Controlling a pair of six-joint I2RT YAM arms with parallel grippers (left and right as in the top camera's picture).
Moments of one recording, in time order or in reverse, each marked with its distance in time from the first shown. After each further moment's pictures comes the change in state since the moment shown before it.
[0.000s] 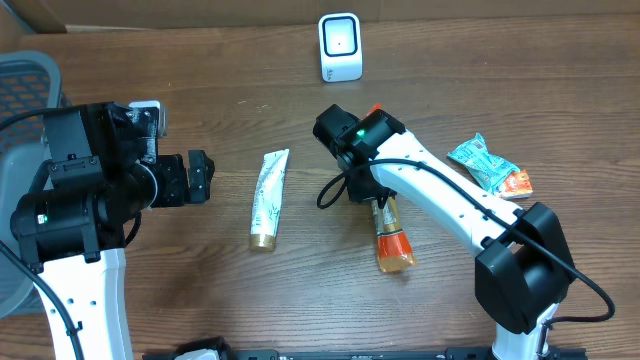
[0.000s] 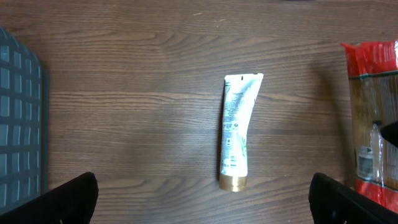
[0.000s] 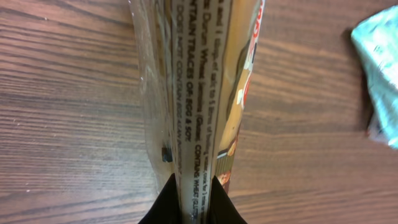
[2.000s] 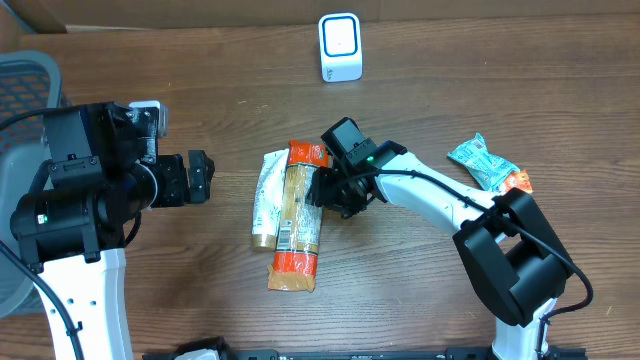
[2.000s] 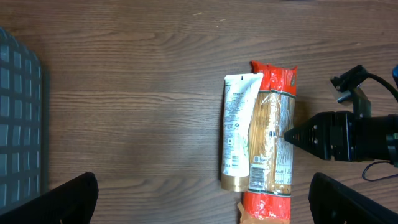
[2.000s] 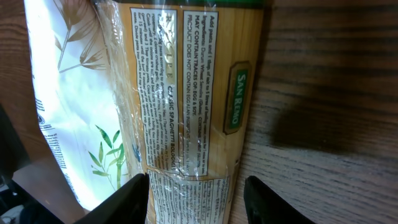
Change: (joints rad) left arm 0.000 0.000 0.000 0.000 0.000 0.000; right arm -0.036 0.027 -0.319 0.715 -0.668 0.271
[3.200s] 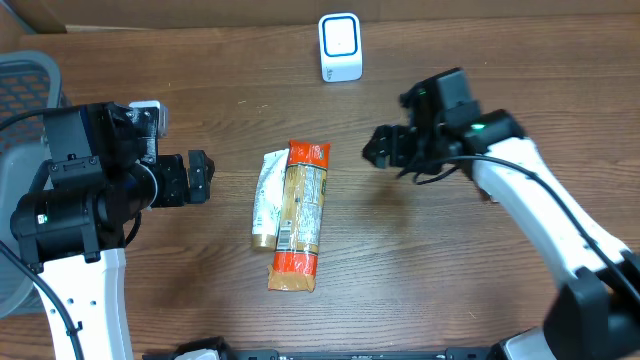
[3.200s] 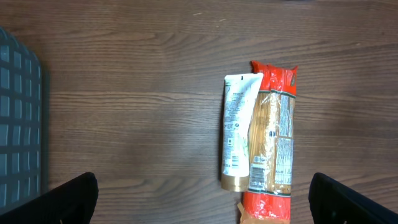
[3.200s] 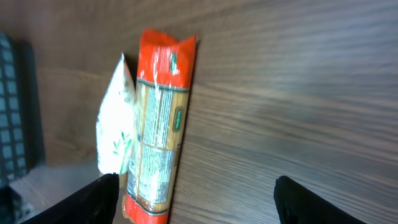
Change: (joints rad) left arm 0.000 0.000 0.000 0.000 0.000 0.000; right arm -0.289 -0.306 0.000 -0.220 -0.001 -0.355
